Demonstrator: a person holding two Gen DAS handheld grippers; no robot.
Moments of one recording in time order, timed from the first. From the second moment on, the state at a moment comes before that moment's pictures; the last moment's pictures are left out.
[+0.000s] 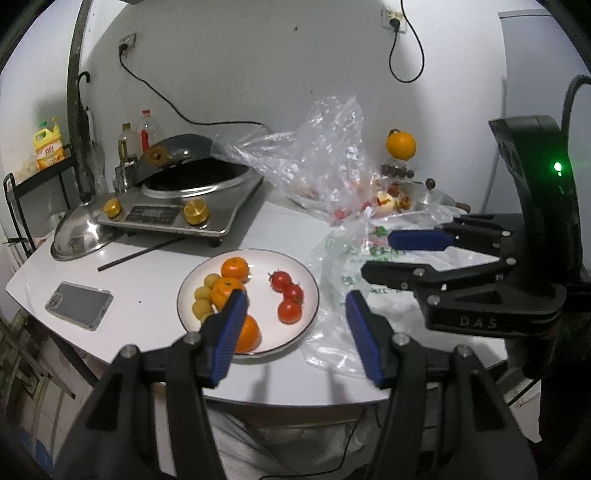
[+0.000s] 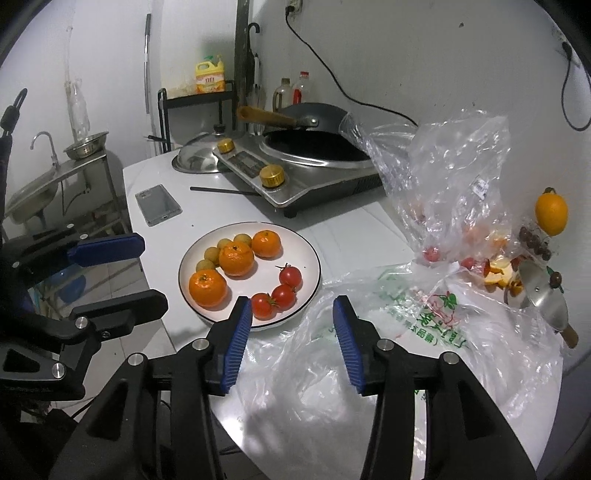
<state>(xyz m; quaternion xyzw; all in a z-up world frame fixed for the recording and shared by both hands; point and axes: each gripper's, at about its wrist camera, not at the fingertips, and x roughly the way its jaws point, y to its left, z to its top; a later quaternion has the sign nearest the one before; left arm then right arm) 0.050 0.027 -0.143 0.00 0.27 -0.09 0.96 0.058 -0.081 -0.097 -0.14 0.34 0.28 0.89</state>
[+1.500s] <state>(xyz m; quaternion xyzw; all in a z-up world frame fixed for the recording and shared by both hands) -0.020 0.041 -0.017 -0.03 0.10 0.01 0.99 -0.014 -0.130 0.058 -0.09 0.14 0.21 0.96</state>
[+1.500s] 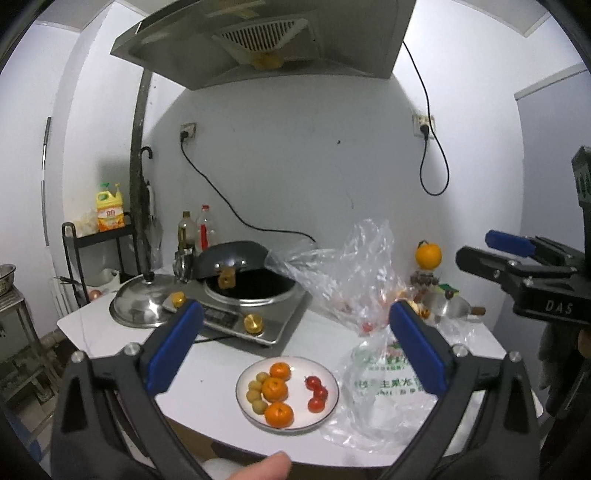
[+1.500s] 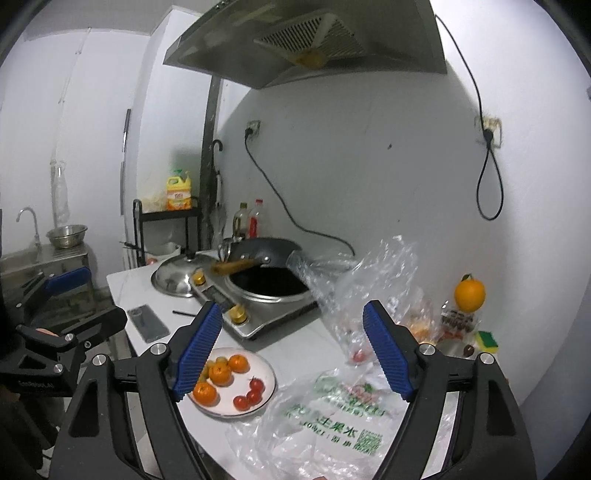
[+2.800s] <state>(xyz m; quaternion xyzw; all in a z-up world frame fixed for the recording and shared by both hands) 0.019 0.028 0.007 0.00 0.07 0.03 1.00 0.016 -0.148 0.091 -0.07 0.11 0.19 0.97</state>
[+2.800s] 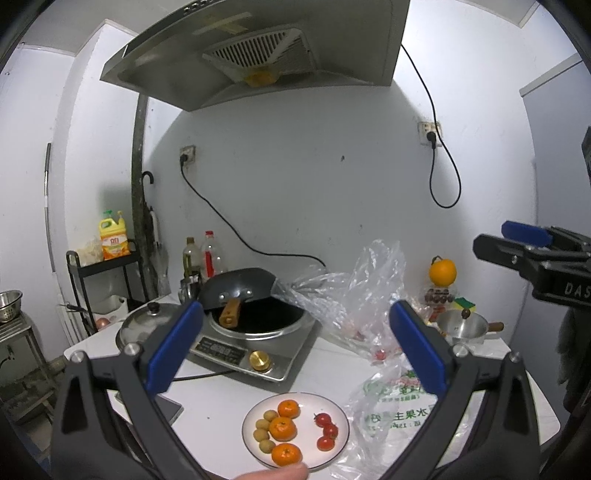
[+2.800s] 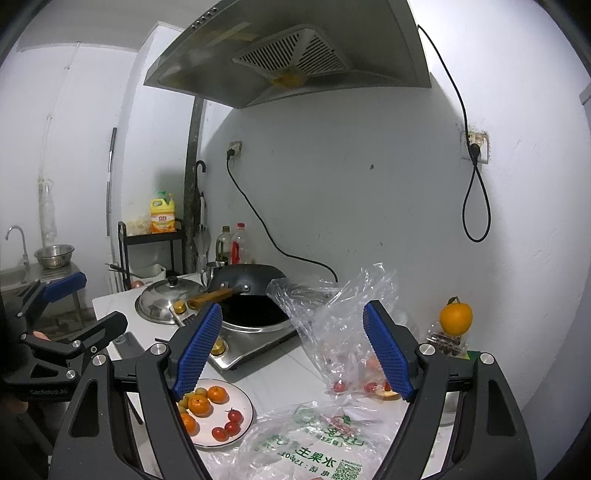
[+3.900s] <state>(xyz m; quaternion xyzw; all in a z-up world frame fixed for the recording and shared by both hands) 0.025 0.021 0.001 0.01 0.09 0.01 1.00 0.031 -0.147 0.077 -0.08 0.14 0.19 0.97</state>
